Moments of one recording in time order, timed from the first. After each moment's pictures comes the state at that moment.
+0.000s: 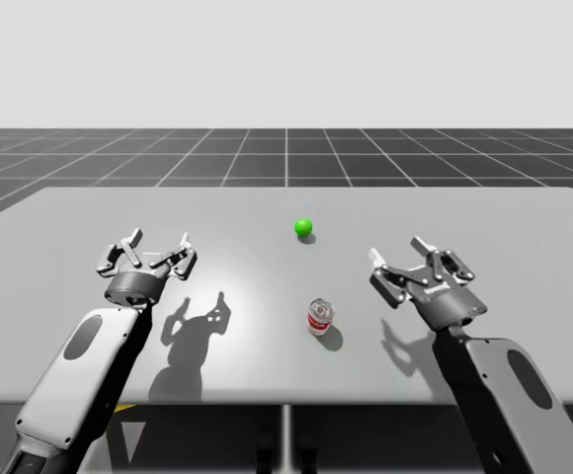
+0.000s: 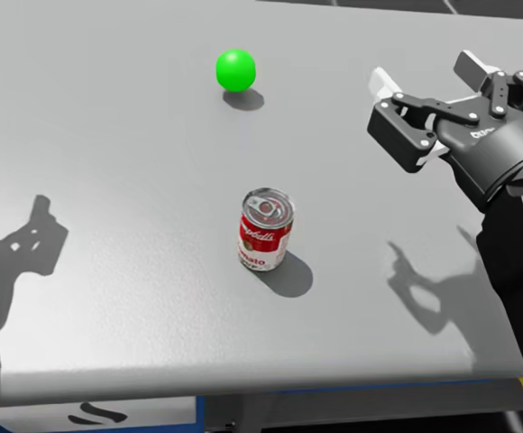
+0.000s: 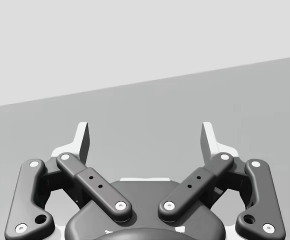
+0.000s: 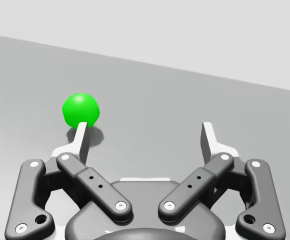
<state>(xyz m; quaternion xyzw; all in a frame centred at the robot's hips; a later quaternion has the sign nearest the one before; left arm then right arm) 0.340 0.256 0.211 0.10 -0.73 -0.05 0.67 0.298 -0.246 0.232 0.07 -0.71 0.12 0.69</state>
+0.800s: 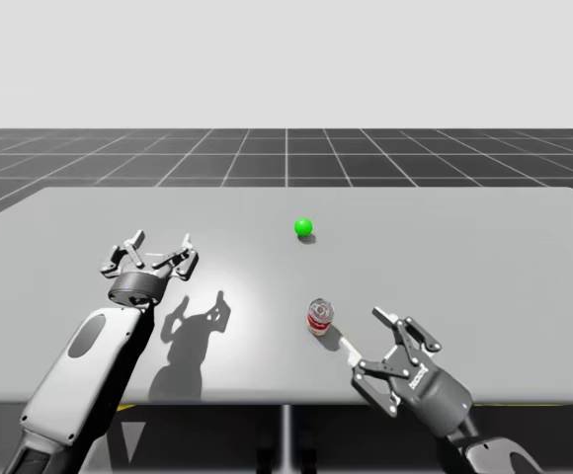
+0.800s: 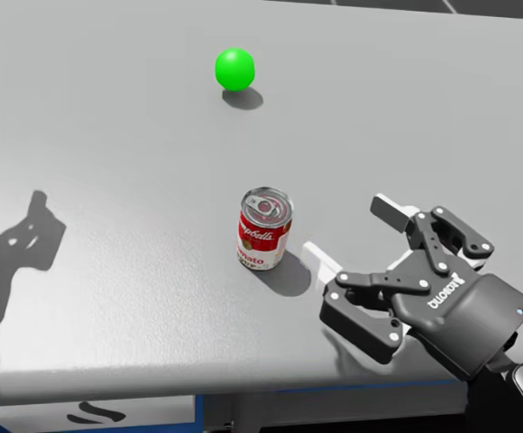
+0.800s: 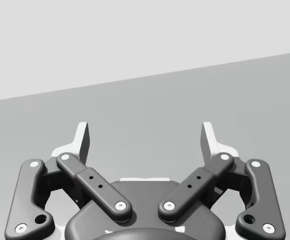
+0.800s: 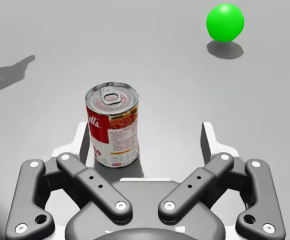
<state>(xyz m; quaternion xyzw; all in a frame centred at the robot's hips) 0.342 0.256 0.207 0.10 -0.73 -0.05 0.68 0.204 -0.218 0.167 0.21 -0.63 0.23 0.71</state>
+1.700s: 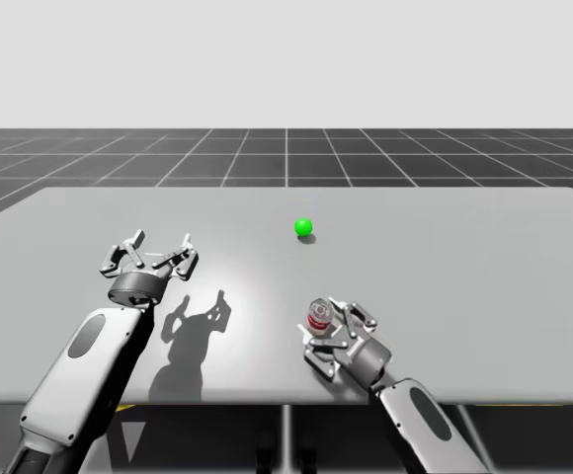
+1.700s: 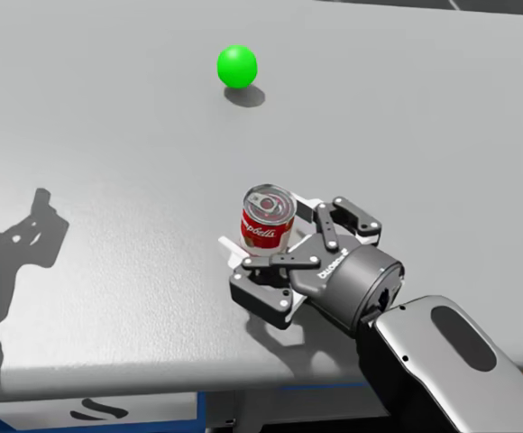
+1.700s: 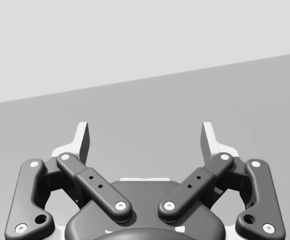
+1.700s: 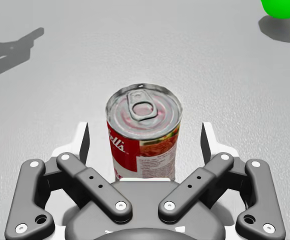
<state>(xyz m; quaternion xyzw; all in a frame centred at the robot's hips) 0.342 0.256 0.207 0.10 -0.73 -0.05 0.68 0.254 -0.154 0.132 0.21 -0.59 0.26 0.74</state>
